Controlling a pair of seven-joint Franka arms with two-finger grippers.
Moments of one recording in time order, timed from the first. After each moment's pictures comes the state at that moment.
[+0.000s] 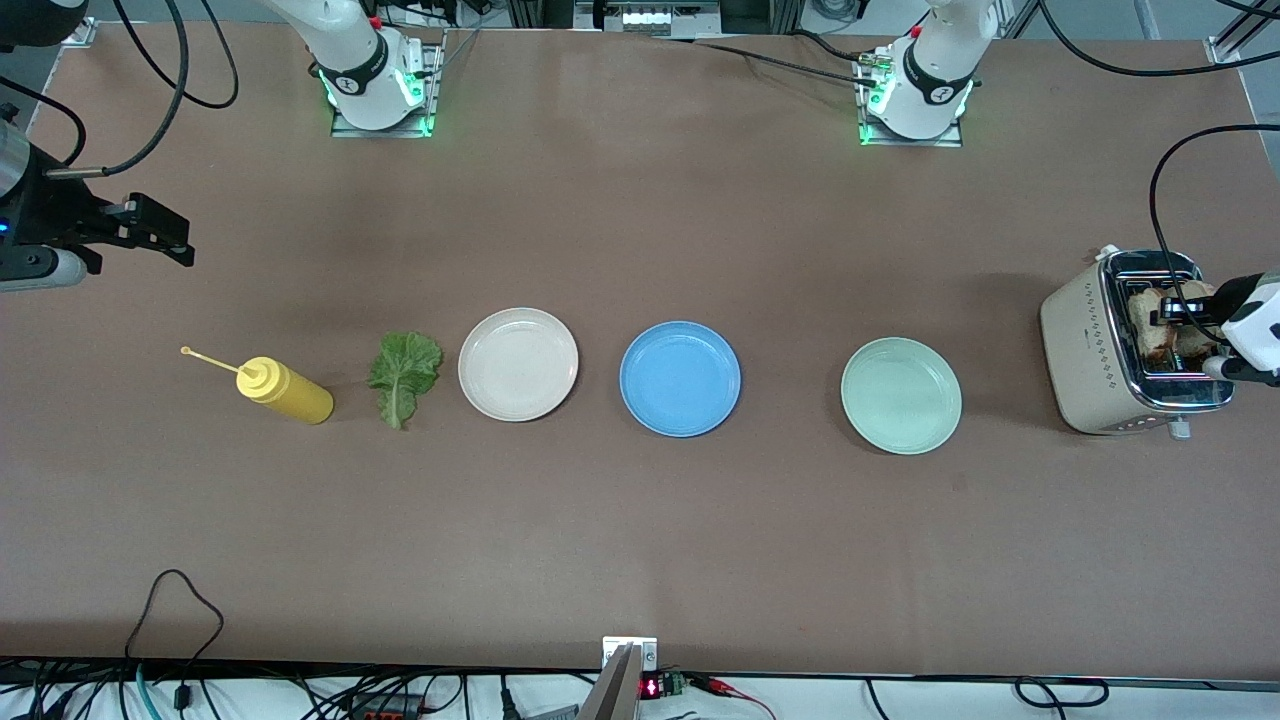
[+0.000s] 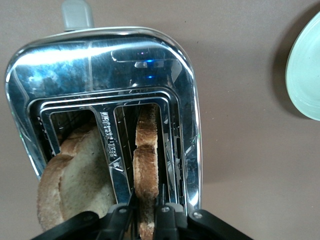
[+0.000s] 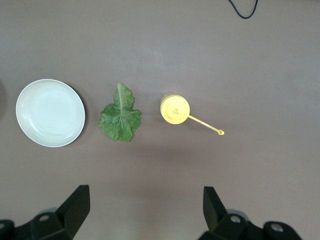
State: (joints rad) left arm 0.41 0.30 -0.07 -1.77 0.12 1.81 0.36; right arm 0.24 0.09 -0.21 -1.49 -0.01 1.55 -0.08
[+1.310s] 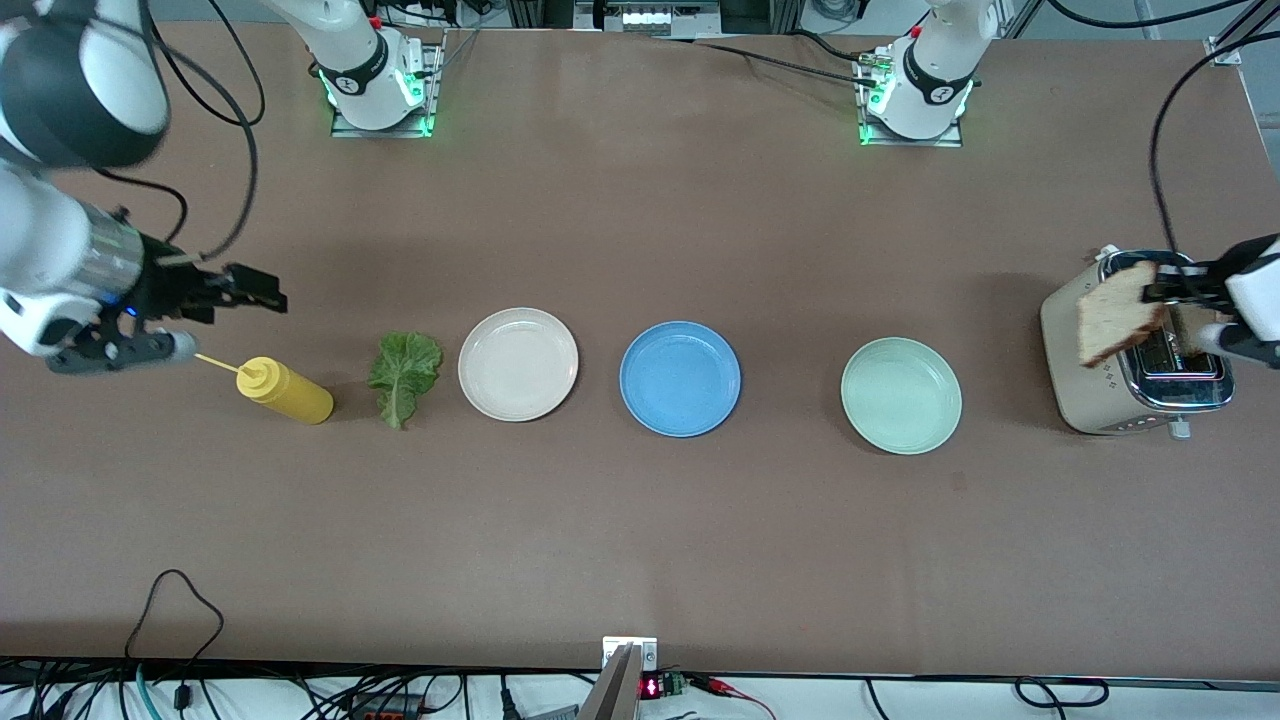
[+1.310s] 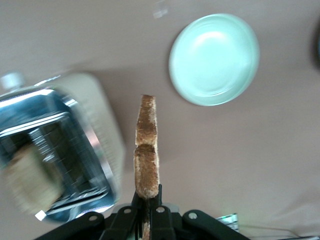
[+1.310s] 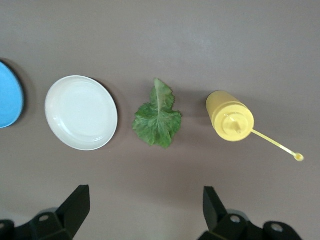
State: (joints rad) left arm 0.40 0.26 -0.31 -1.51 0.02 1.47 0.36; right arm 0.25 0.28 -0.20 -1.51 0.17 1.62 -0.08
